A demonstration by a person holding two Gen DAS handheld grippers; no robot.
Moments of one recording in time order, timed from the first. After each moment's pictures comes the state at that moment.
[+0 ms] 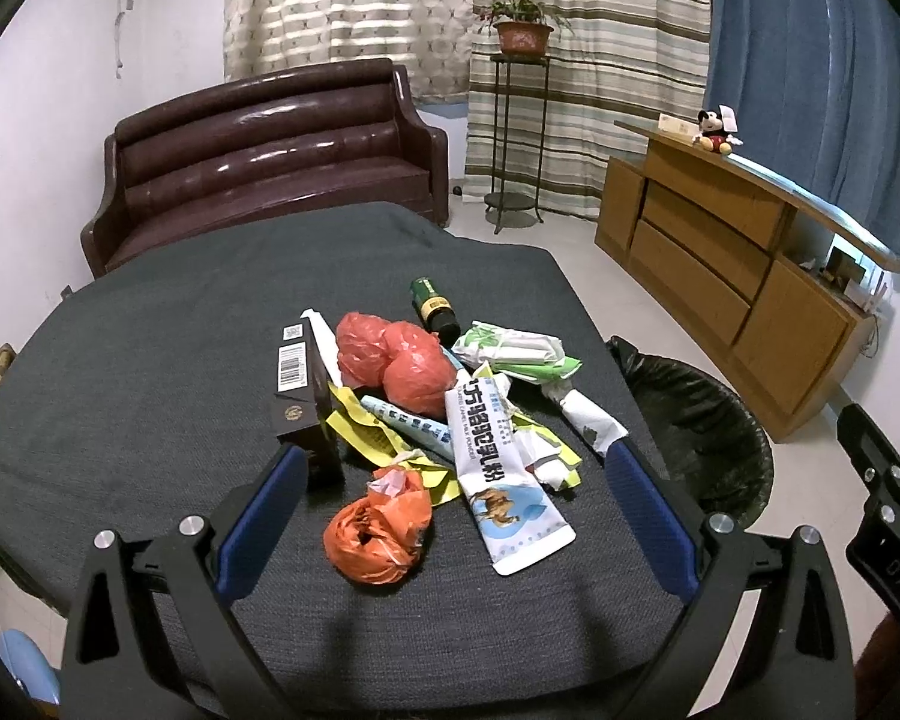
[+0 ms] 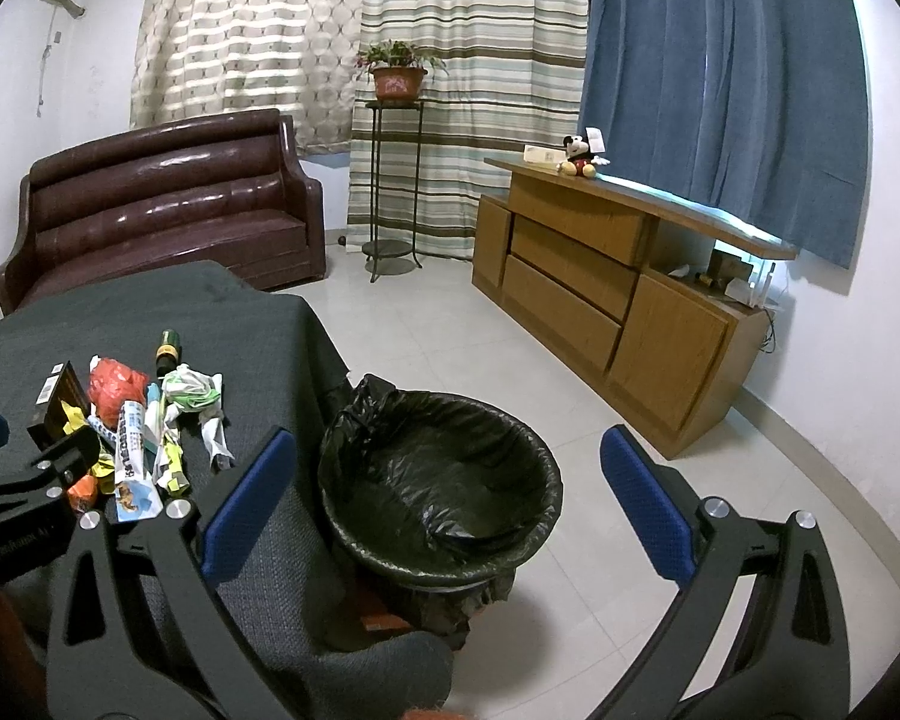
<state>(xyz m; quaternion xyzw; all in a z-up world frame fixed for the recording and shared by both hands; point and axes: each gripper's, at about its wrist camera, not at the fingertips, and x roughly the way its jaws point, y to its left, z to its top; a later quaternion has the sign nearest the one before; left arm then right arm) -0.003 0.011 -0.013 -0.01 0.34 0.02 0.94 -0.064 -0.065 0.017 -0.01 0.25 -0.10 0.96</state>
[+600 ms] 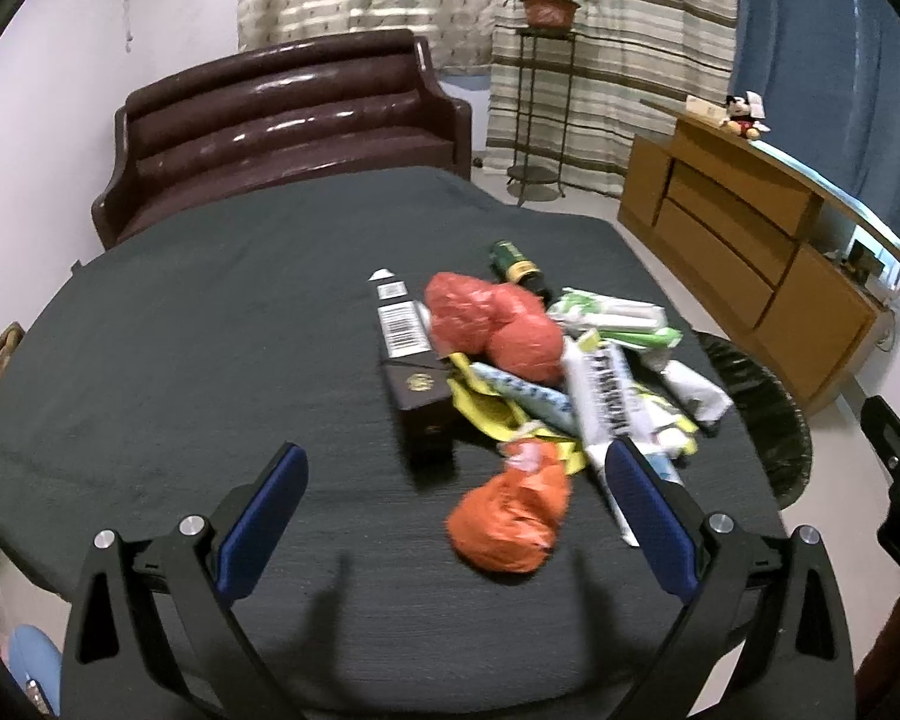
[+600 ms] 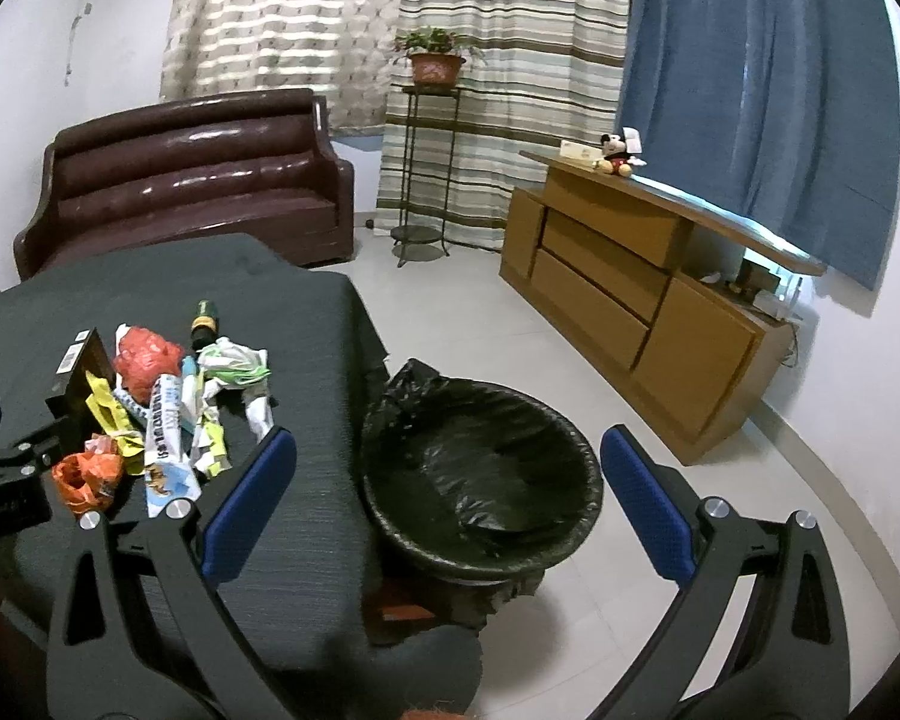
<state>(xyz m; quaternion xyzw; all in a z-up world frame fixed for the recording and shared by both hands) -0.005 0.073 -0.017 -0.02 0.38 0.04 0.92 -0.051 -0.024 0.003 -0.04 0.27 -0.06 0.96</state>
